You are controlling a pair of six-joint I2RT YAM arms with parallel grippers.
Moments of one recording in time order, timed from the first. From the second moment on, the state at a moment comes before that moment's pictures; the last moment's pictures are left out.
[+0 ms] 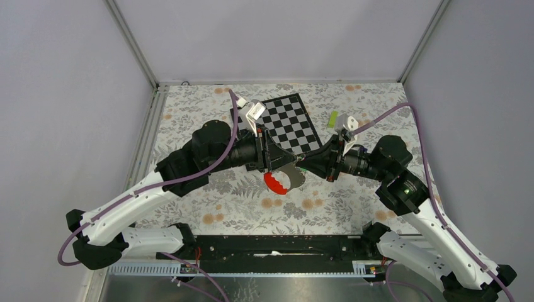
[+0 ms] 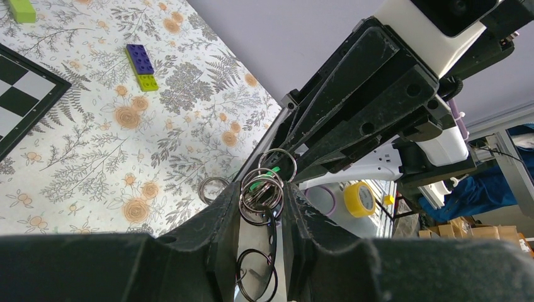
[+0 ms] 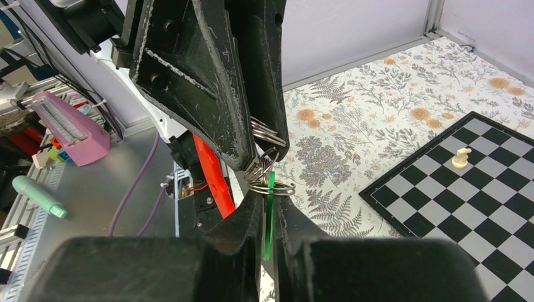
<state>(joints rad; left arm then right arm) -1.01 1.09 1.30 -0.37 0.18 -0.69 0.65 0.76 0.94 -0.16 -0.66 0.22</state>
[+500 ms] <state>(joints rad) -1.01 1.09 1.30 -0.39 0.18 -0.69 0.65 0.76 0.94 -0.19 -0.64 0.22</state>
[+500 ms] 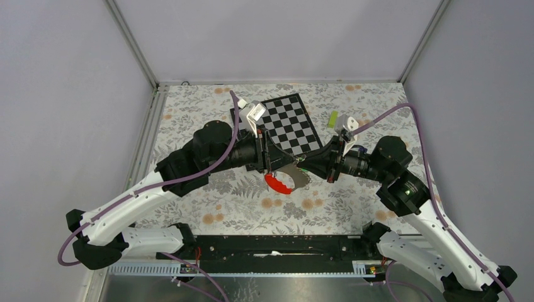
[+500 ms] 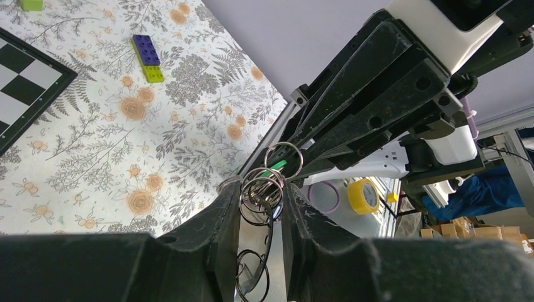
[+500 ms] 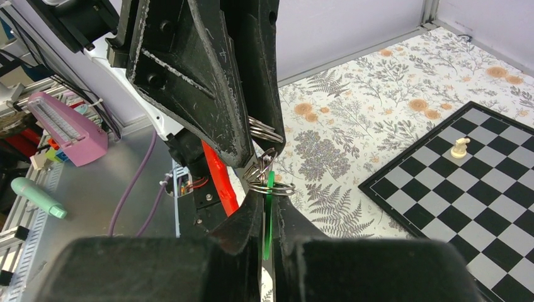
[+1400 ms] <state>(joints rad) -1.01 1.09 1.32 -0.48 0.17 -0.60 0.65 0.77 0.95 -0.26 -0.61 0.24</state>
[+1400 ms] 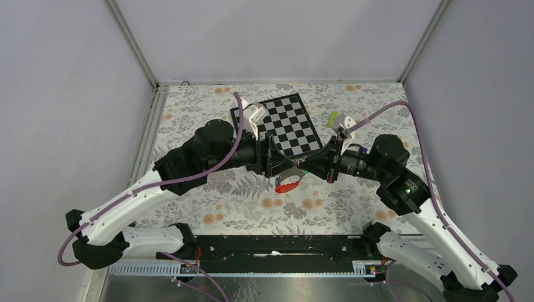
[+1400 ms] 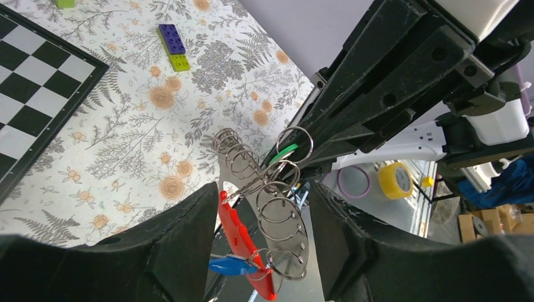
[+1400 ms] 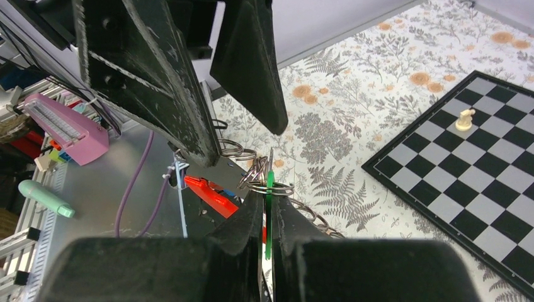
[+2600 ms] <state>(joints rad) -1.01 1.23 1.57 -0.77 0.11 -0.31 0.65 0.95 1.20 -0.48 -0.52 0.30</state>
